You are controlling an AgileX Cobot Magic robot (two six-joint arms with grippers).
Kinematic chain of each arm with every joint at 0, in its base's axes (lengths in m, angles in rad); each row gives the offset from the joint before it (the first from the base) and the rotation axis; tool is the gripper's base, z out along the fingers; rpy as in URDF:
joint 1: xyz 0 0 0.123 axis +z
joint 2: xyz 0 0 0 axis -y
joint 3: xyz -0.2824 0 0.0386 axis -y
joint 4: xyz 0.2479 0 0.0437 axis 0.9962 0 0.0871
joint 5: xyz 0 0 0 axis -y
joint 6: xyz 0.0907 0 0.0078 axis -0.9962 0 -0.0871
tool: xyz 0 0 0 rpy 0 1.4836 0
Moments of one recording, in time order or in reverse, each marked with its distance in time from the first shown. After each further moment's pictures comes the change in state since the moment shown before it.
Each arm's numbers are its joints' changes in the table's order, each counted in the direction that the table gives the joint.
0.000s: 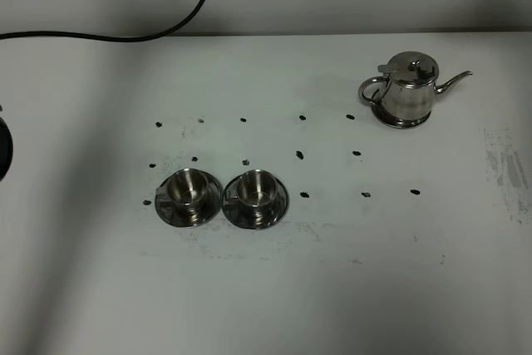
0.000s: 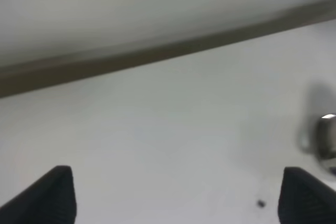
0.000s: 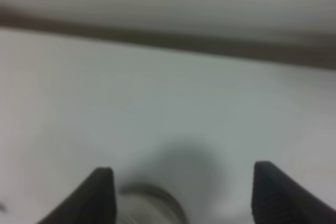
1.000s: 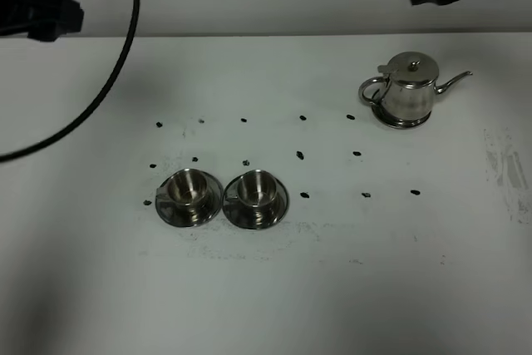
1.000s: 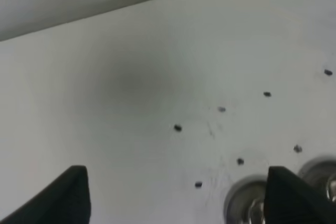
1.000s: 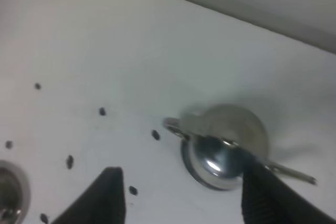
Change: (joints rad) left arm -0.068 1.112 -1.406 0.412 0.438 -0.023; right arm 0.246 0.625 -0.757 -0.099 0.272 0.072
